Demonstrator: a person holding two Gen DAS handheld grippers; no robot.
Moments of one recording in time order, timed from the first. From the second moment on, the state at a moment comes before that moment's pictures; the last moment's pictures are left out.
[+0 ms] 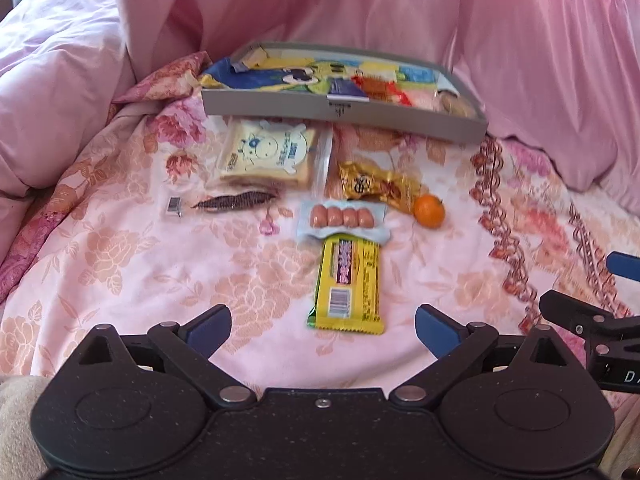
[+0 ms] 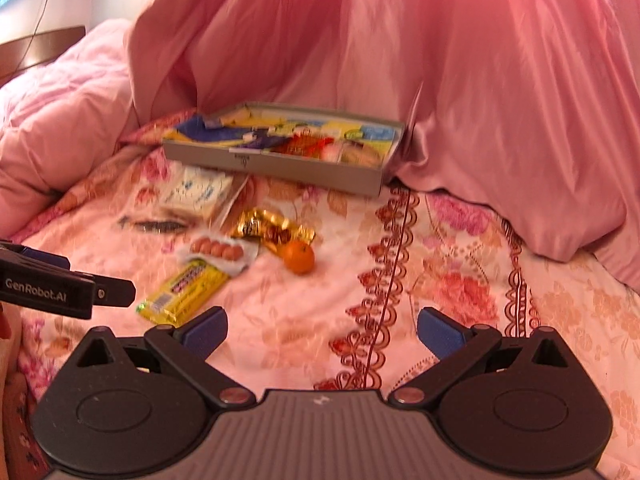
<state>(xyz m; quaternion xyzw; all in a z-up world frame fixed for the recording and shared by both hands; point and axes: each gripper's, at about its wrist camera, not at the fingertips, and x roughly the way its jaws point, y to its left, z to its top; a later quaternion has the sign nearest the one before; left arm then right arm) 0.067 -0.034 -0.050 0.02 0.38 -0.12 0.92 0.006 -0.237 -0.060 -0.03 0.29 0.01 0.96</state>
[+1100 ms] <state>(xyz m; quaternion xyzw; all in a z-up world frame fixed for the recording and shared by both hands) 0.117 -0.065 -0.090 0.11 0.39 -0.14 0.90 0.094 -0.248 -0.091 -0.10 0.33 0.09 0.93</state>
